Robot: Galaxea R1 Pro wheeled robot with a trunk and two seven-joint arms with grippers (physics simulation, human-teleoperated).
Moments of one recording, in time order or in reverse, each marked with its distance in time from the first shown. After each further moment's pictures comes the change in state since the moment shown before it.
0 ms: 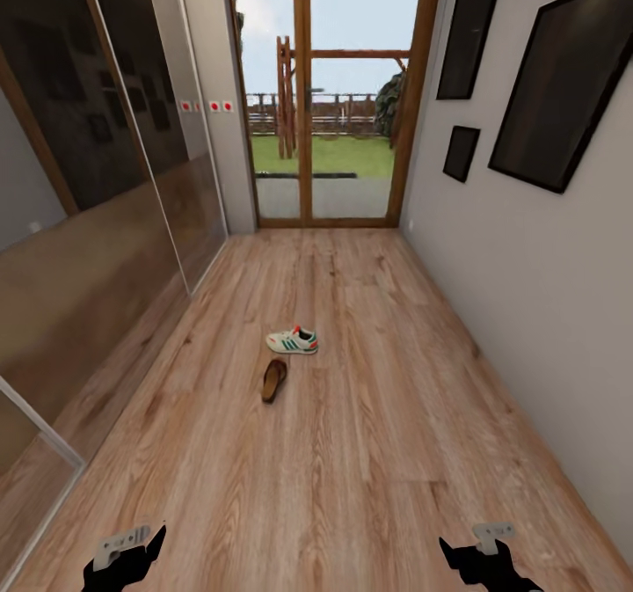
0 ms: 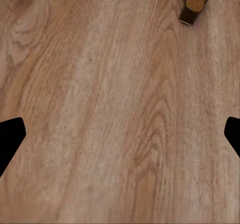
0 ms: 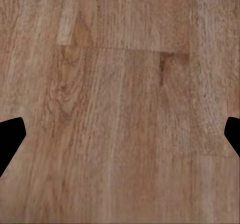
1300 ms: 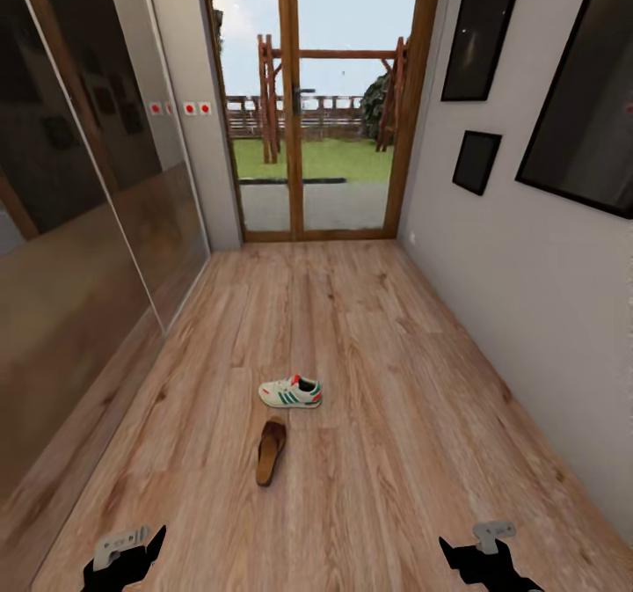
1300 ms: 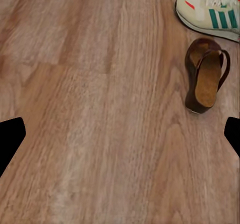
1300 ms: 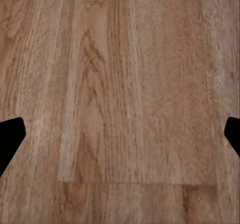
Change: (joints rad) left arm 0.000 0.000 0.000 0.000 0.000 0.000 0.000; right arm 0.000 0.000 -0.001 -0.001 -0.002 0.000 0.002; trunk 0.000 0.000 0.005
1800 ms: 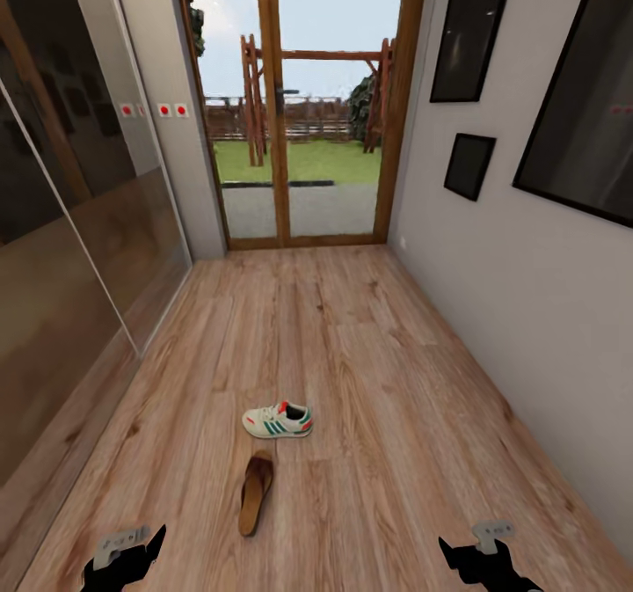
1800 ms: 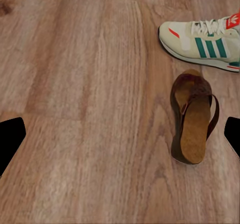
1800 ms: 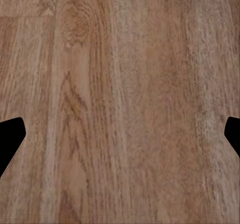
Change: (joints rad) left arm 0.000 0.000 -0.001 -0.004 0.000 0.001 0.001; right arm 0.000 0.002 0.000 0.000 0.002 -0.001 -0.002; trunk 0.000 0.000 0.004
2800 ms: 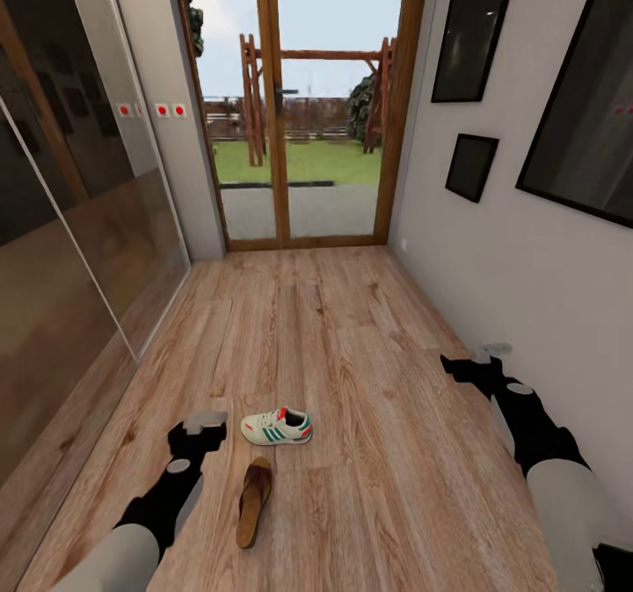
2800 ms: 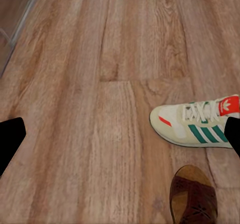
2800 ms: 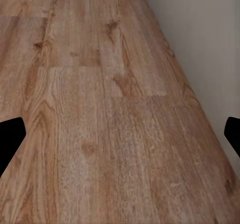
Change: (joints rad) left arm -0.340 -0.176 -0.327 -0.052 -0.178 0.235 0.550; right arm -0.335 0.002 -0.006 -0.557 -0.007 0.460 -0.019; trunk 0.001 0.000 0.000
